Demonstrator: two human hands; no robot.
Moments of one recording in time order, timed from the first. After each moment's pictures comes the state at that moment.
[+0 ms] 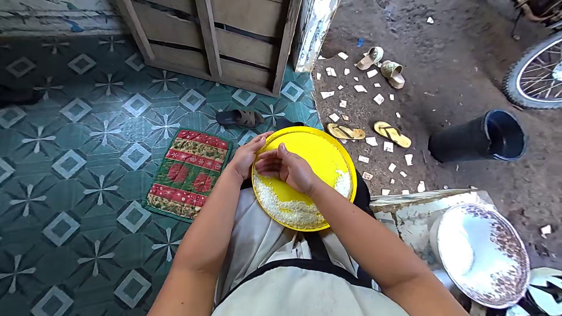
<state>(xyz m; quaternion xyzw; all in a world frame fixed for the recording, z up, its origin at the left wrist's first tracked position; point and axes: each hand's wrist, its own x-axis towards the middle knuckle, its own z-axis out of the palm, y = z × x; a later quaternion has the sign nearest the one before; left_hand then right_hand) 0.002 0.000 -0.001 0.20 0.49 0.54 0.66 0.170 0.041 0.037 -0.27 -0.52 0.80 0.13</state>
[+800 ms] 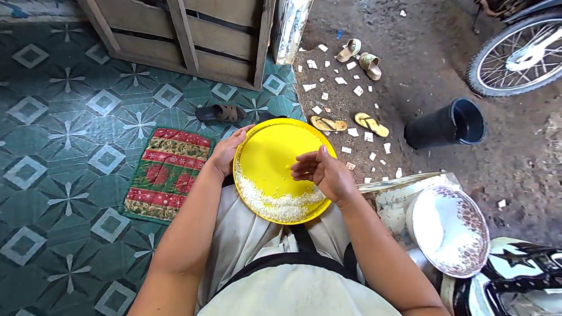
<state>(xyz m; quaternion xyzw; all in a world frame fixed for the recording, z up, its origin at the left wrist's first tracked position) -0.001 0.002 -0.004 0.23 0.48 0.53 0.66 0.278 0.042 0.065 -0.39 -0.50 0.74 0.22</state>
